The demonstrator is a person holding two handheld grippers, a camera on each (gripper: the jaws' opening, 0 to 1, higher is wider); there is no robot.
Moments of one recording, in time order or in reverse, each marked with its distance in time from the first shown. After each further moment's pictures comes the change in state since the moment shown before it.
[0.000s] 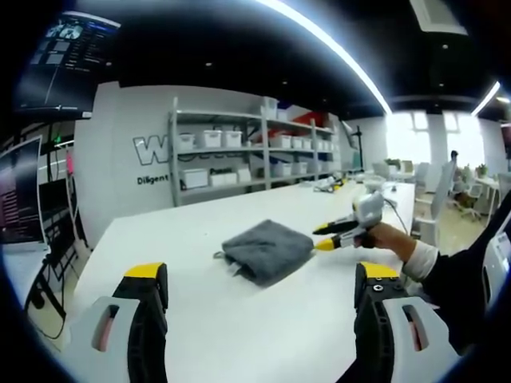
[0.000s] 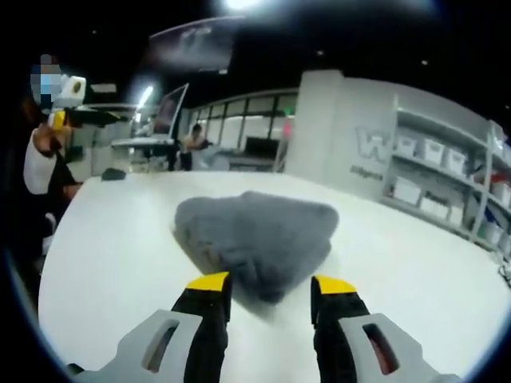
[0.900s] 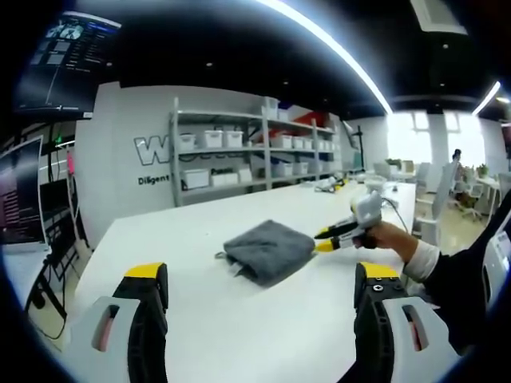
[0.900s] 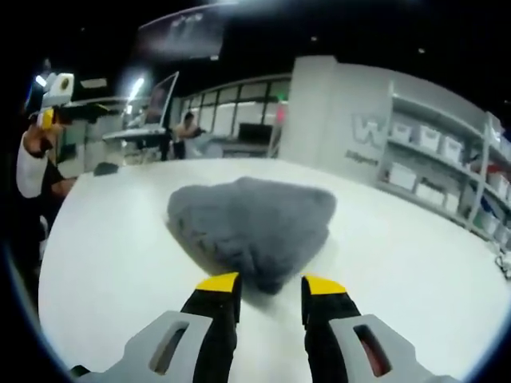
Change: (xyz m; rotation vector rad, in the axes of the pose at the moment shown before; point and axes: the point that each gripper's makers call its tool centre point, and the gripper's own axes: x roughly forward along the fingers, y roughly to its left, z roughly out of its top) left arm 0.000 0.003 0.001 0.000 -0.001 0.007; right arm 0.005 -0.005 -0.011 0.032 0.082 -0.027
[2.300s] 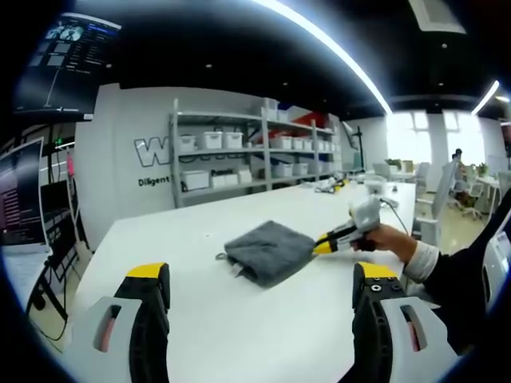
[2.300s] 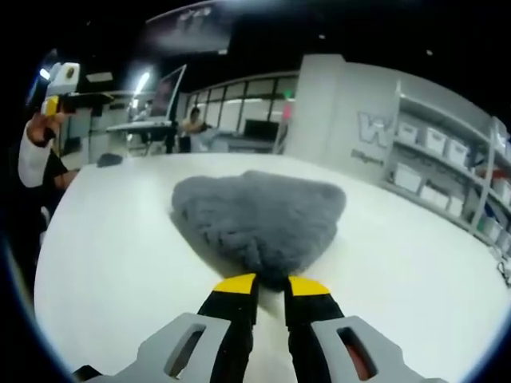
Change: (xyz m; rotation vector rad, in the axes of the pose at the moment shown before) left arm -0.001 0.004 0.001 0.005 -0.004 -0.002; right arm 0.008 0.001 -0.005 -0.020 0.016 0.025
